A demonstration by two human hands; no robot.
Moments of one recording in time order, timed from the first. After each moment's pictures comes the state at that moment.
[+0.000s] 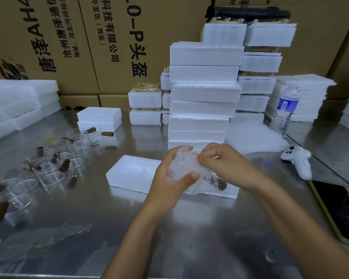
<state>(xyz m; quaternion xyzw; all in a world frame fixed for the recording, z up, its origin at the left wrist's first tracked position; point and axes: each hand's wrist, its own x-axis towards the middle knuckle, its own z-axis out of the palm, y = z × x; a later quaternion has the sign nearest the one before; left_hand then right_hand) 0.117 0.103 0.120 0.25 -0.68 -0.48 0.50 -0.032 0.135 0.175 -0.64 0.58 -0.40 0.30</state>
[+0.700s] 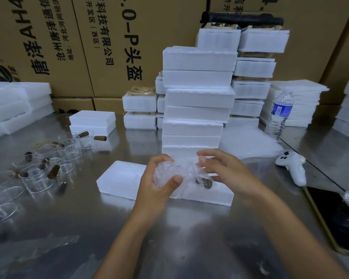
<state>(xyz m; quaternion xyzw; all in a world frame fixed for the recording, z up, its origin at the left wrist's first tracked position) 0.120 0.092 0.108 0.28 -0.64 -0.46 0.55 -0.060 0.123 0.151 -0.54 0.58 -0.48 0.39</state>
